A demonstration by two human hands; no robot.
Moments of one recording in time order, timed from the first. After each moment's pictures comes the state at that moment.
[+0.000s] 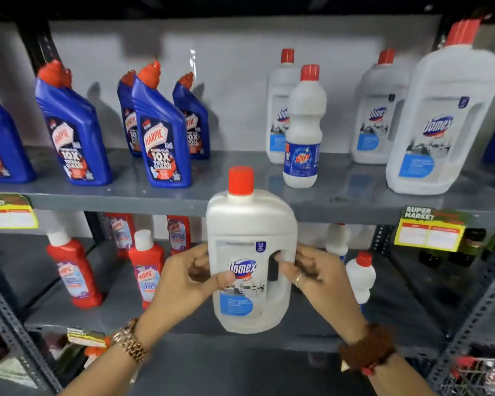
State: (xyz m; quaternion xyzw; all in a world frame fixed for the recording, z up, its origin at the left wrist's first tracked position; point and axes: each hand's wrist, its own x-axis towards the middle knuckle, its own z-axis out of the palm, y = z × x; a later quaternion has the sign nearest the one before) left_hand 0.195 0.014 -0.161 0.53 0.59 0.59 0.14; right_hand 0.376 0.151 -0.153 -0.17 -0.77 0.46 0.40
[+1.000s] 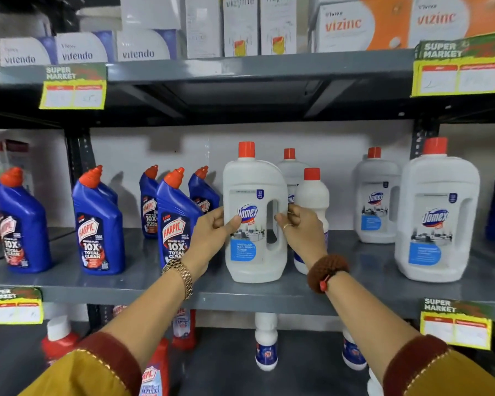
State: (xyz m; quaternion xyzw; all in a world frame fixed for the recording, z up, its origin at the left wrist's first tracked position) left_hand 0.112 0.125 -0.007 0.46 0.56 0.68 0.12; right_hand 0.255 0.235 0.003 -0.22 -0.74 0.37 0.51
